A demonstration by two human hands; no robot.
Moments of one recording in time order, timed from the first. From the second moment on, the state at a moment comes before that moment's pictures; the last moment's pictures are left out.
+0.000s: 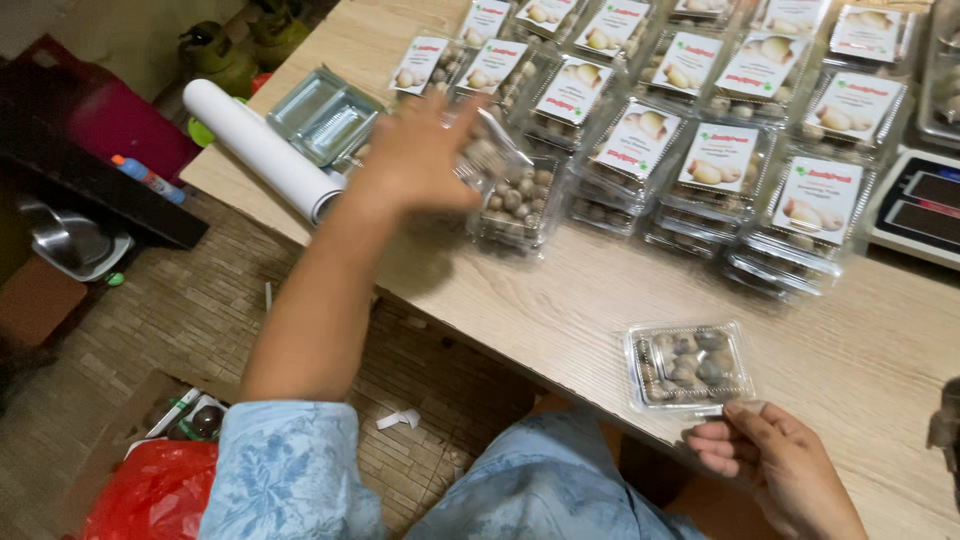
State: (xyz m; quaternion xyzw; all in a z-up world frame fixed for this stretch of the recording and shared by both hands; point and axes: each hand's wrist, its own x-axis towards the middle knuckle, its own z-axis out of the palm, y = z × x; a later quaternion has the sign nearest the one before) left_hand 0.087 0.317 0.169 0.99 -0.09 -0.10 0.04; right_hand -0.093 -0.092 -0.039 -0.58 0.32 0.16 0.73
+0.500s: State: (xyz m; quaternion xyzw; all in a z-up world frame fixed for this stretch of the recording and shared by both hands) left_hand 0.158 0.411 0.127 0.97 0.16 -0.14 0.10; right_hand -0.061 -0.064 -0.008 -0.62 0.32 0.08 0.72
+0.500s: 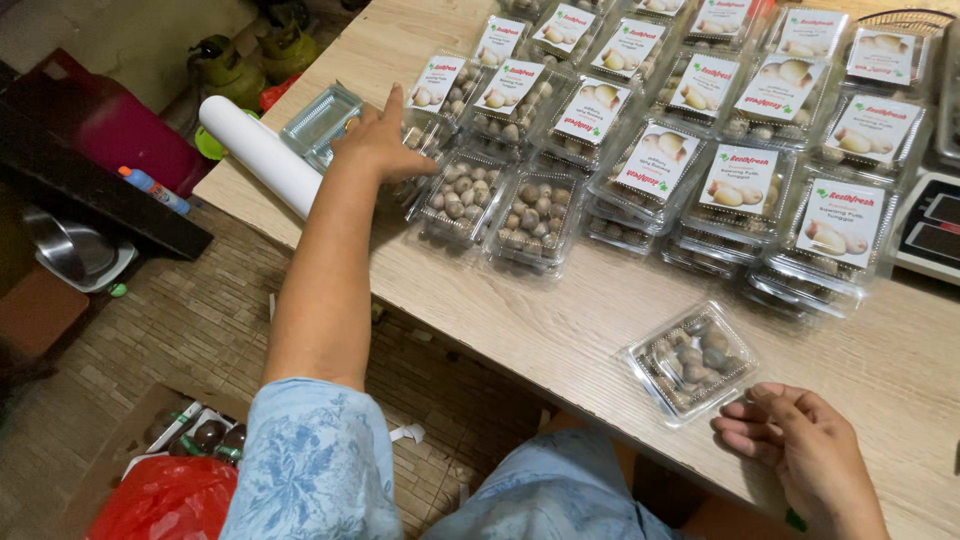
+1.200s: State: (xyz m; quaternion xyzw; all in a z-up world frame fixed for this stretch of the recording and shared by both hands) left_hand -0.029 0.185 0.065 0.91 -0.24 -0.16 0.30; right_hand -0.060 -0.059 -0.068 -0.57 0.22 0.04 0.79
